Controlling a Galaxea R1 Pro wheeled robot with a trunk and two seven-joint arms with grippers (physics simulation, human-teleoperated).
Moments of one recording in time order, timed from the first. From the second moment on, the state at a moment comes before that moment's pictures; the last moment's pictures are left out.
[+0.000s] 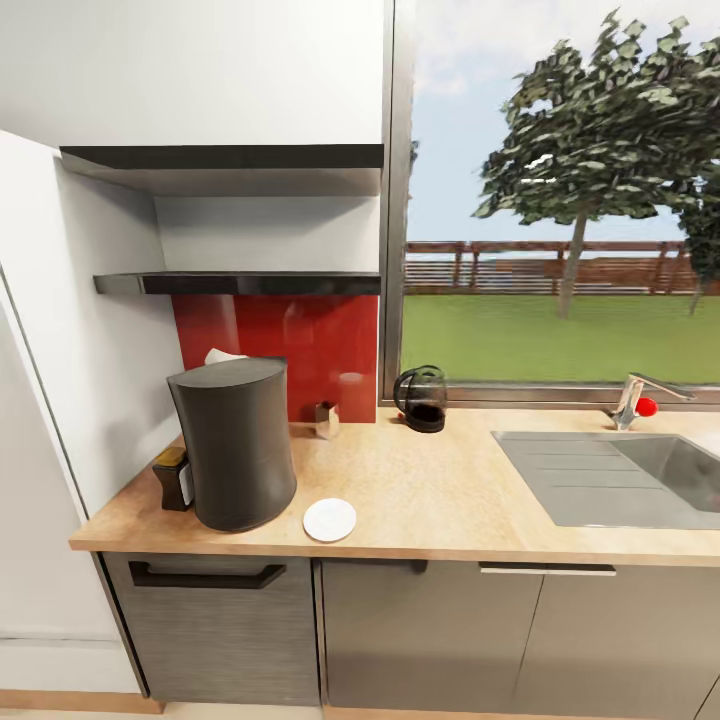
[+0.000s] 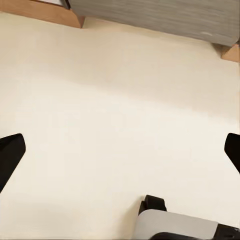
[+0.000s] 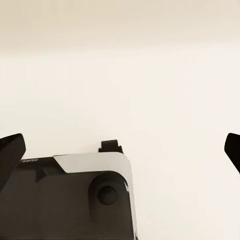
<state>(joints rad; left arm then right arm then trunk) -0.15 0.12 0.60 -0.27 -0.35 -0.13 -0.11 -0.30 -0.05 1.47 -0.07 -1.54 0.01 -0.12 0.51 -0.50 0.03</state>
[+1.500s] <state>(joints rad) -0.13 0.11 0.60 -0.11 -0.56 -0.14 -0.05 -0.30 -0.06 1.47 -0.06 -1.58 0.01 -0.13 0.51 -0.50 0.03</state>
